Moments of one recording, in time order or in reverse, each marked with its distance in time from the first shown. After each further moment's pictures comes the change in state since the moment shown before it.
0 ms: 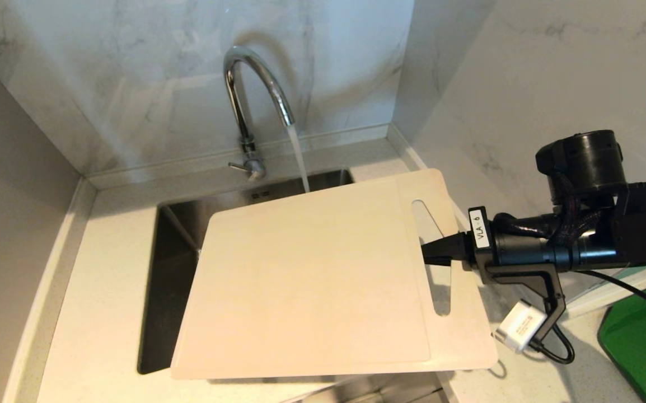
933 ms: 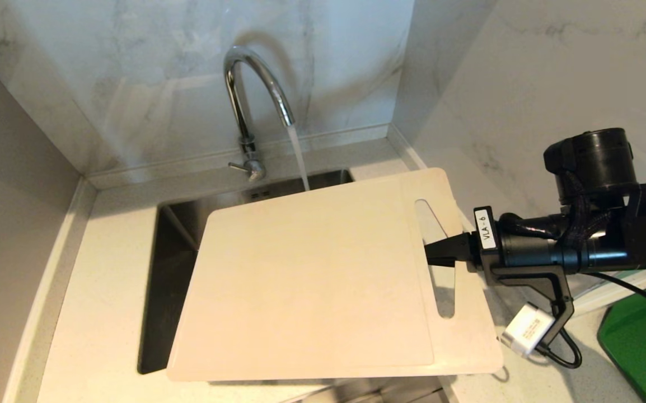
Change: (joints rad) left arm -0.015 -0.245 0.029 0.027 -0.148 0.000; right arm -0.002 -0.025 0.014 0.002 0.001 0.008
